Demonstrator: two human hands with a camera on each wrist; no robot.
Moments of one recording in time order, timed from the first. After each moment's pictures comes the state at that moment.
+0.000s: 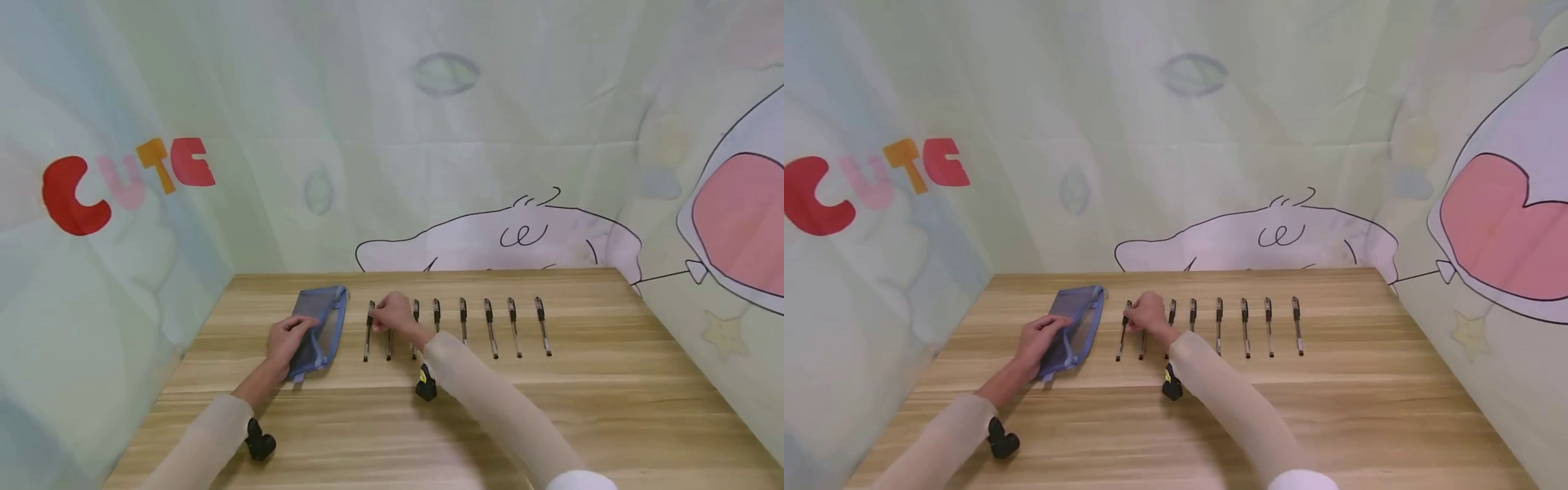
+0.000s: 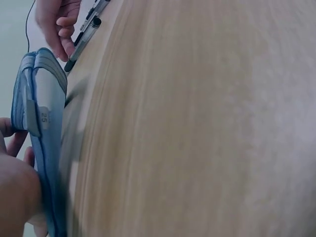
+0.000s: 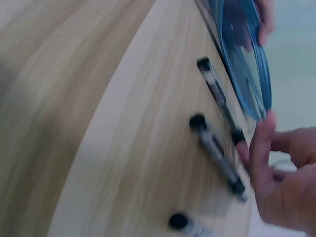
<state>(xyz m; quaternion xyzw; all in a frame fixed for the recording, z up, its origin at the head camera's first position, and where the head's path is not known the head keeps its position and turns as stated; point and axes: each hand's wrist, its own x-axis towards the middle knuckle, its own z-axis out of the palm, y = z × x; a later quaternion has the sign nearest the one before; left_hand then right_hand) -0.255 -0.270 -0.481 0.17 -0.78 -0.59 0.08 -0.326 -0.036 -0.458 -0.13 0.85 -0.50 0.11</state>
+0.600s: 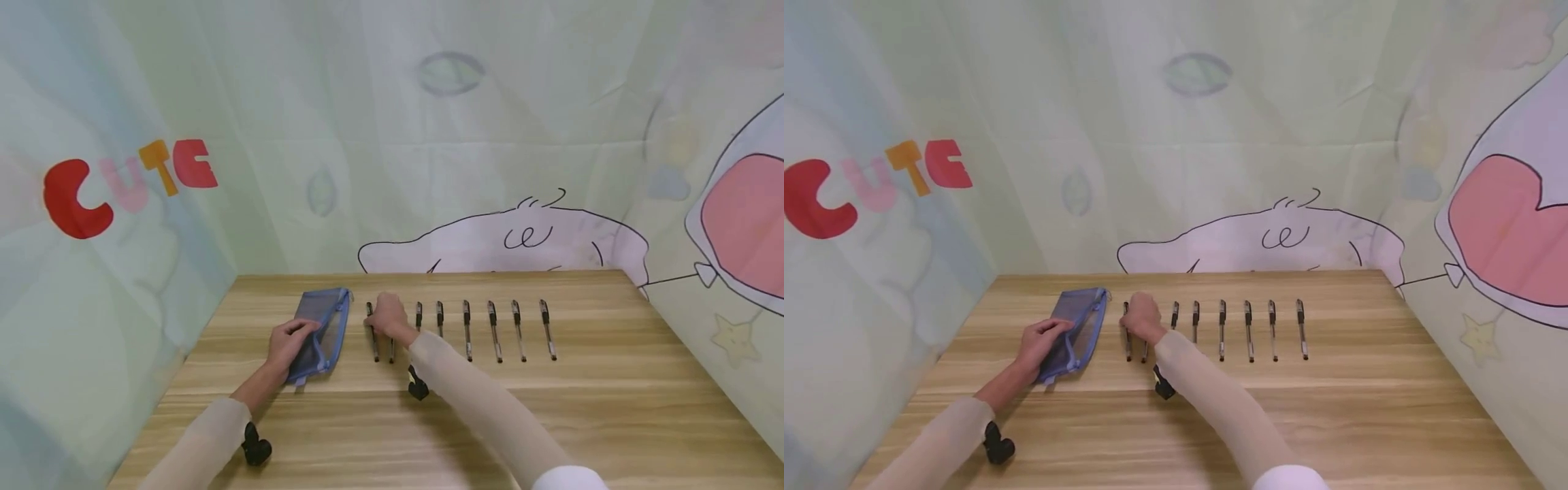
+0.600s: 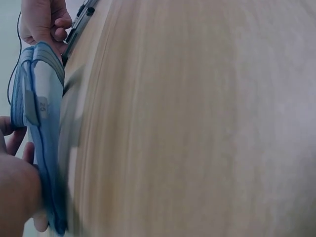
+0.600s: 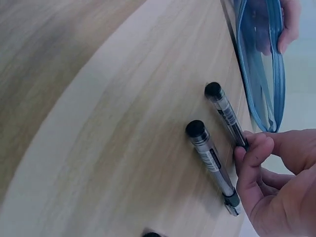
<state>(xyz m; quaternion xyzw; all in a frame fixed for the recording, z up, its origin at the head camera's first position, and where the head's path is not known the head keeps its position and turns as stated) -0.254 -0.270 -0.483 0.16 -0.80 -0.58 0.07 -0.332 -0.061 -0.459 -0.09 0.93 -0.36 0.08</state>
